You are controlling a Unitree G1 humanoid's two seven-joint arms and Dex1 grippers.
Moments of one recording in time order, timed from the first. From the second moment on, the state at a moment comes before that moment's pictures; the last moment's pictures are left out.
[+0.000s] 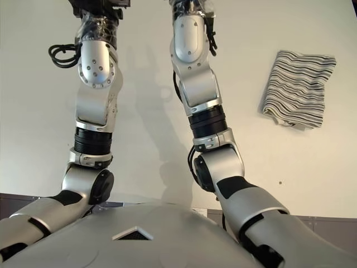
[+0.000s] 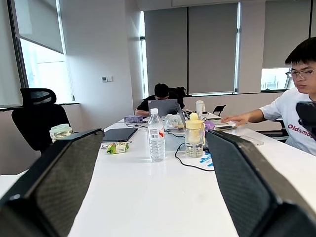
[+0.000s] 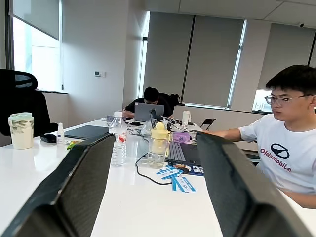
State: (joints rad) left arm -0.53 -0.07 -0.08 0.09 0.13 0.09 0.22; right arm -0.71 0.11 0.11 0.32 -0.15 0.05 -0.29
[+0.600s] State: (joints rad) left arm -0.56 -0.08 -0.03 0.05 0.12 0.17 0.21; right arm -0.63 0.13 0.17 0.14 -0.25 0.10 -0.39
